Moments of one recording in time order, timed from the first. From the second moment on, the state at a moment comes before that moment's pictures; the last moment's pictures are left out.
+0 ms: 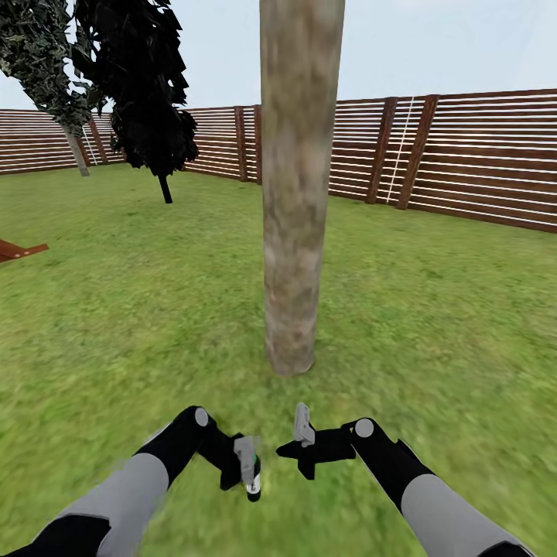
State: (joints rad) left arm -0.77 -0.08 -0.07 -0.43 -0.94 -0.08 -1.15; right arm -0.69 0.02 0.34 -0.55 0.31 -0.22 1.02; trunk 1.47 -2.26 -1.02
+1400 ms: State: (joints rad) left arm -0.73 -0.03 0.58 -0.27 -0.72 0.27 -0.14; right arm -0.42 -0.19 -0.19 -0.06 -0.02 -0.69 0.08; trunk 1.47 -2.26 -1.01
